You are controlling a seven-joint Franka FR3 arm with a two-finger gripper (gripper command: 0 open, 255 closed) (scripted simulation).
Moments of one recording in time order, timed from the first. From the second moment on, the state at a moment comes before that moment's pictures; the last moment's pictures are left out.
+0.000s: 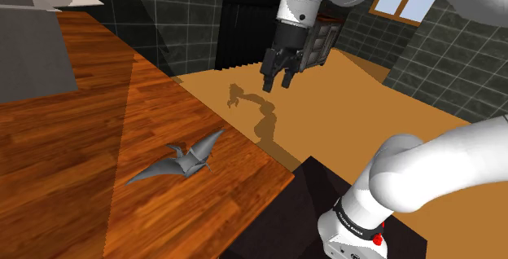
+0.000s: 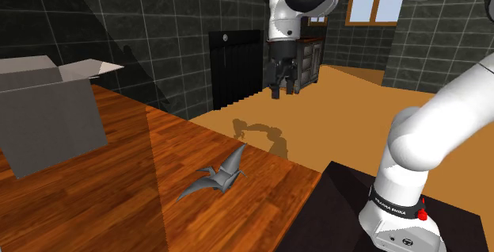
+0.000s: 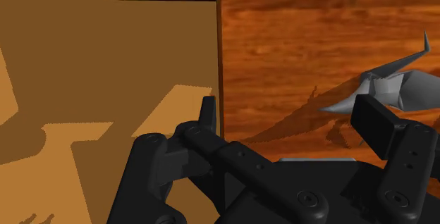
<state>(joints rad) 0.04 -0.58 0.13 -2.30 0.19 1.63 0.09</state>
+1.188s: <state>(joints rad) 0.13 0.02 0.34 -2.05 0.24 1.91 0.36</state>
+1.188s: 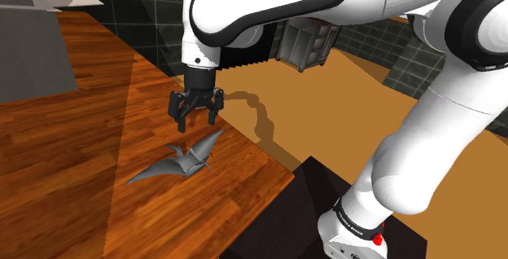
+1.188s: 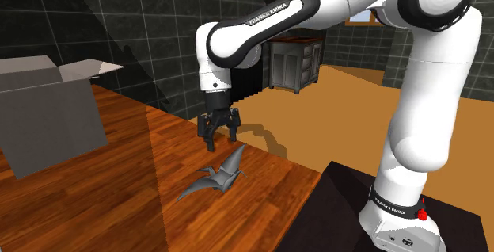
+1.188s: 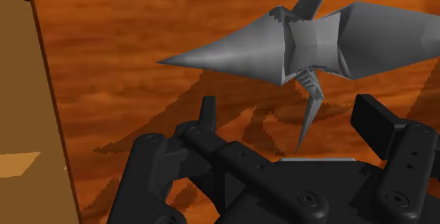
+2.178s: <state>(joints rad) 0.18 0.29 0.36 -1.93 0.20 2.03 0.44</state>
